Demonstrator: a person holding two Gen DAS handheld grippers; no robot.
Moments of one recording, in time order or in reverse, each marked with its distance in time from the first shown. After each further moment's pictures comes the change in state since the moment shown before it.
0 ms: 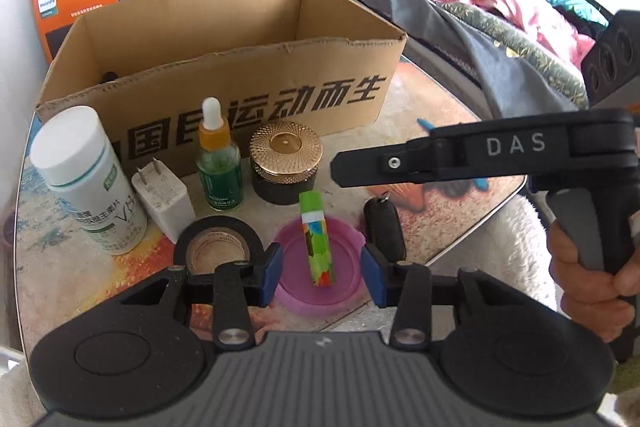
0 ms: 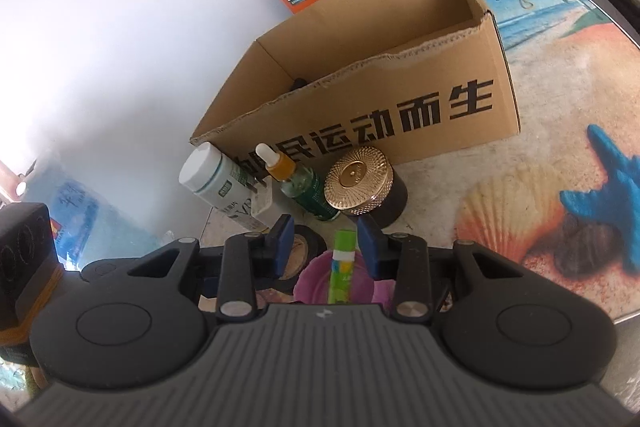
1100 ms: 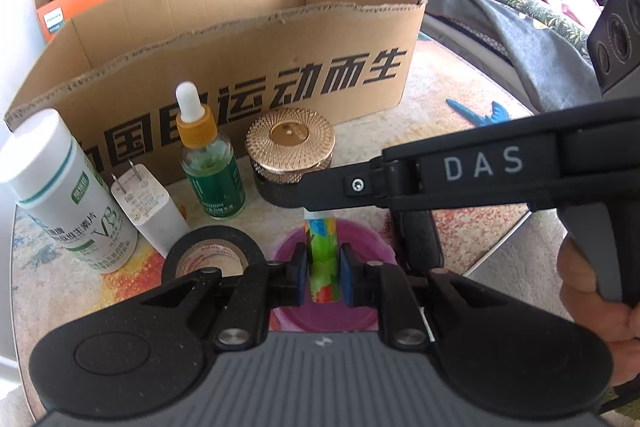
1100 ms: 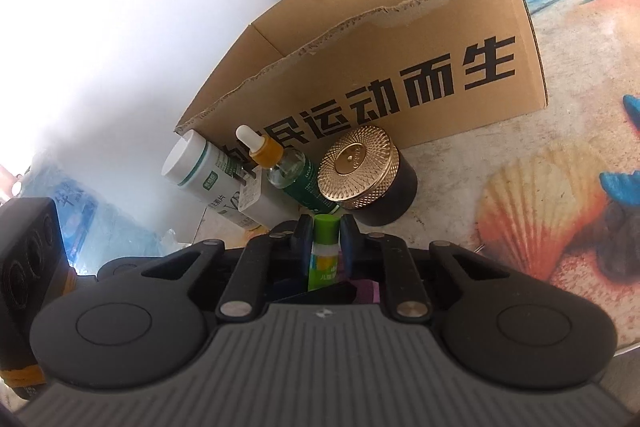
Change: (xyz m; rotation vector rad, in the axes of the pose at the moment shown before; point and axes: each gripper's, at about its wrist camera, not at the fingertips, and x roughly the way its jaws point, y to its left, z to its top) left arm 0.037 -0.009 0.000 0.049 0.006 0.098; right arm 0.020 -0.004 -0.008 0.007 0.007 0.049
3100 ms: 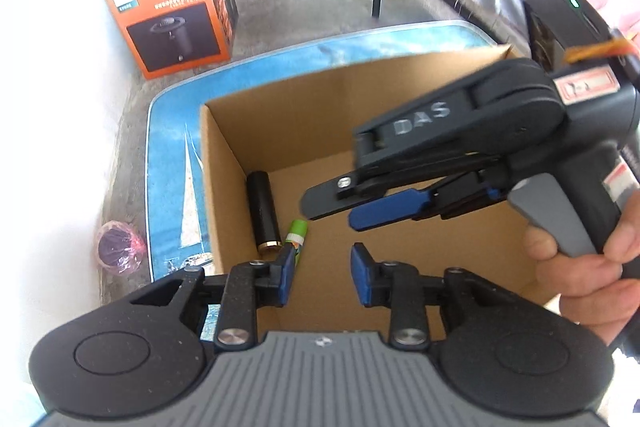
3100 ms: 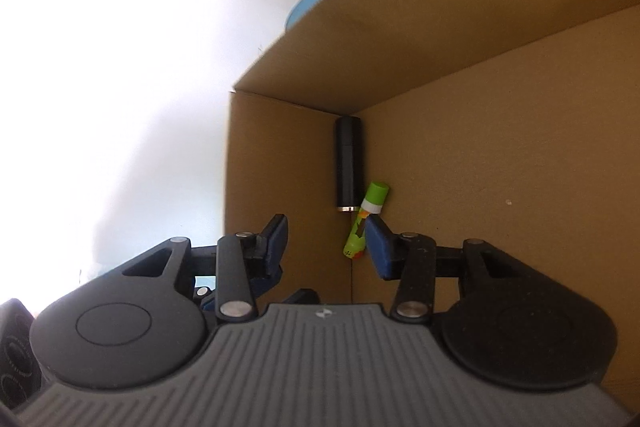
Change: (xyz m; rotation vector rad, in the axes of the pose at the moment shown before) left arm -0.009 0.150 0.154 -0.126 0.113 0.173; right arm 0.152 0.011 0.196 0.324 0.360 0.153
